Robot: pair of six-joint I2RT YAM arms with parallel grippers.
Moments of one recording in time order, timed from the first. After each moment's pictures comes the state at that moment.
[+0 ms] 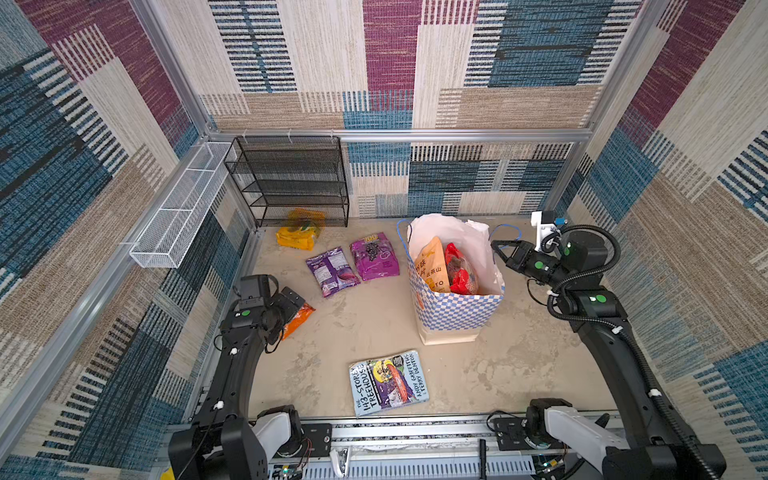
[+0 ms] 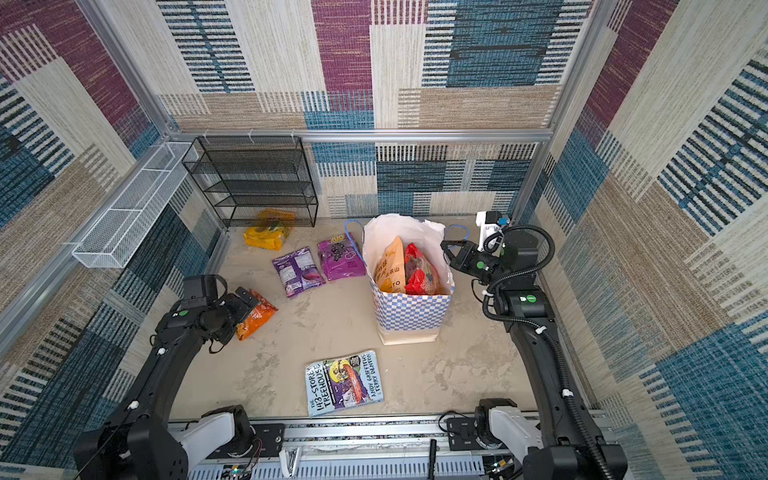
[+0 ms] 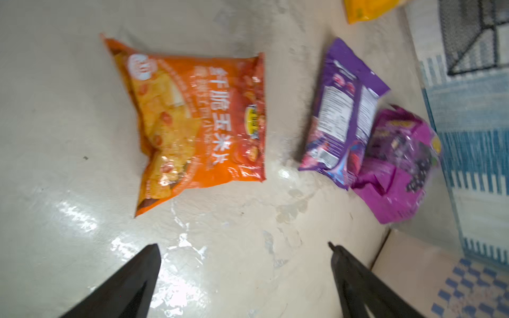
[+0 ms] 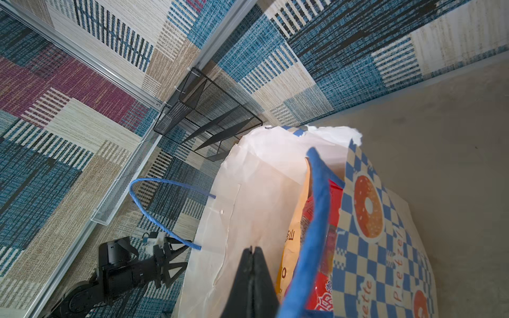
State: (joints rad) left arm 0.23 1.10 0.76 -0.64 0.15 -0.81; right arm 0.00 1.04 1.04 -0.26 -0.66 0.64
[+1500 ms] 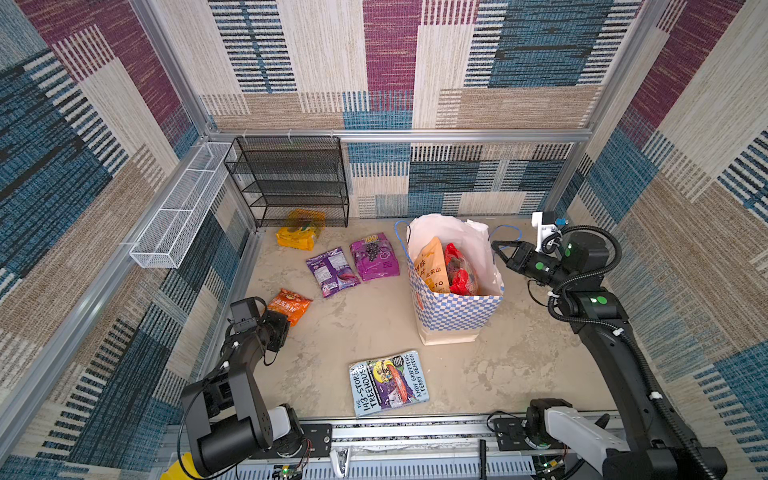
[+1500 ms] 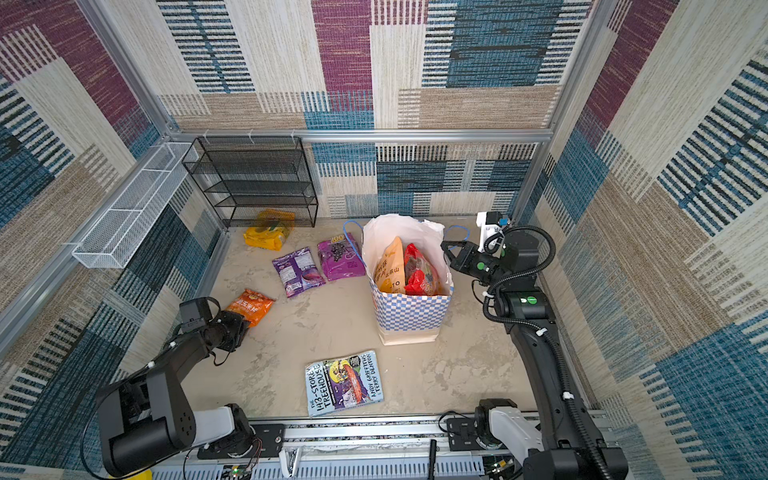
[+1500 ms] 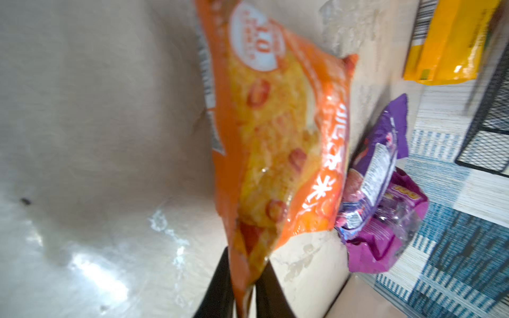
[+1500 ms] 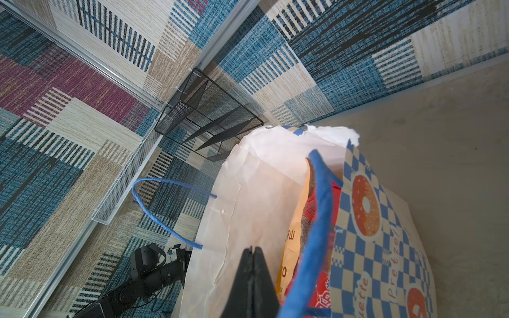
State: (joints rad) left arm 0.40 1.28 0.54 -0.20 0.37 -0.97; right arm 0.00 1.03 1.03 -0.26 -0.66 0.64
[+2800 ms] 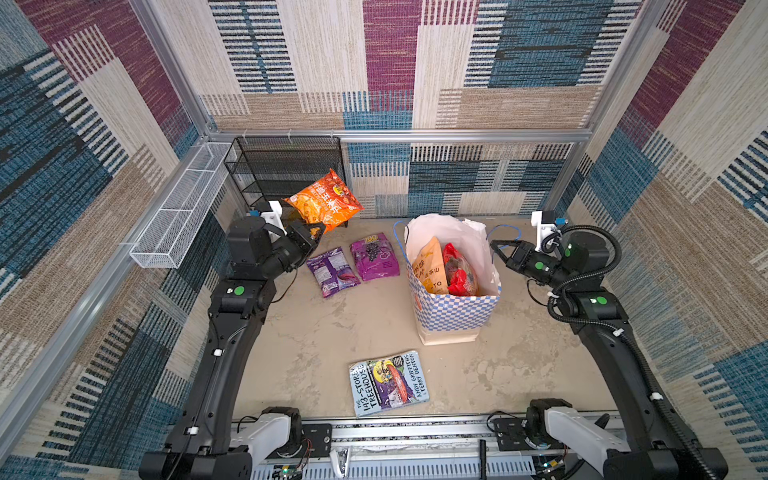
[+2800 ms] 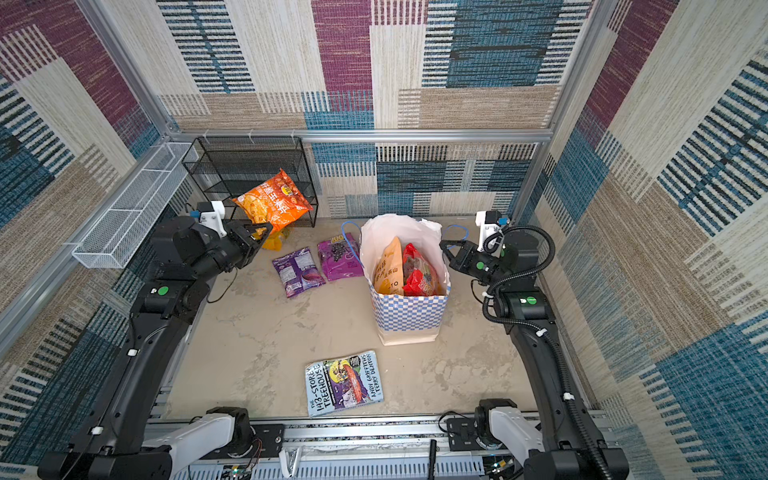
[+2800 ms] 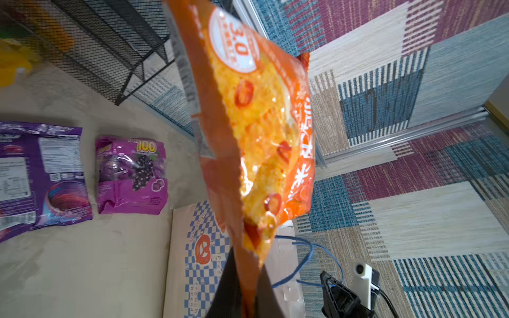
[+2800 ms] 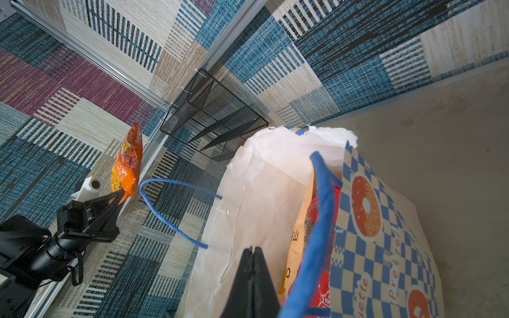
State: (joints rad) left arm -0.12 1.14 1.32 -0.40 0.42 -0.94; right arm 0.01 1.03 1.03 -0.24 -0.67 0.66
